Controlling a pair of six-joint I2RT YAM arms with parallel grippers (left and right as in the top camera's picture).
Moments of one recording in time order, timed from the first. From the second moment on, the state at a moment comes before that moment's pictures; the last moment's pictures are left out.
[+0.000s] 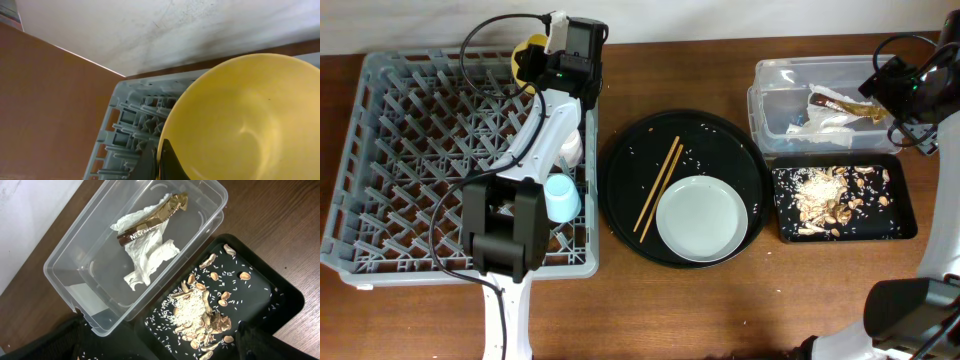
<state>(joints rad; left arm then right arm) -0.29 2.29 1.98 -0.40 -1.04 0.27 -0.33 1.73 1.90 -1.22 0.03 0.55</state>
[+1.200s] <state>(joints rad) -0.36 2.29 1.96 -0.38 -1.15 0.76 -0.33 1.73 1.90 -1.22 0.03 0.55</state>
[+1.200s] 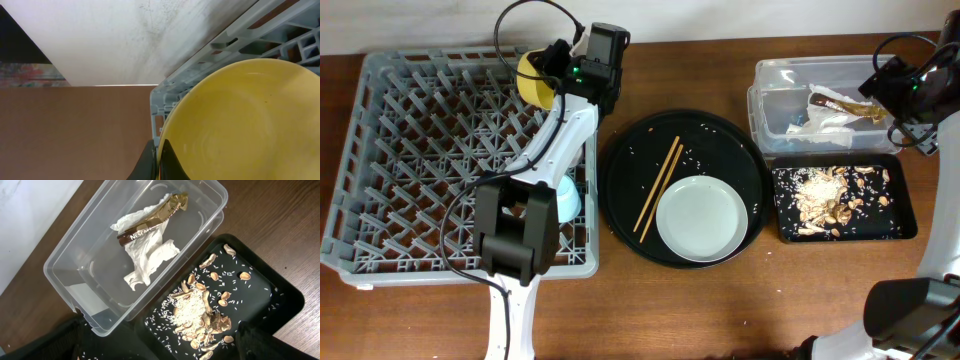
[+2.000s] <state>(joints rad) -0.34 2.29 1.96 -0.28 -1.08 0.83 -0.33 1.73 1.90 -1.22 0.03 0.55</state>
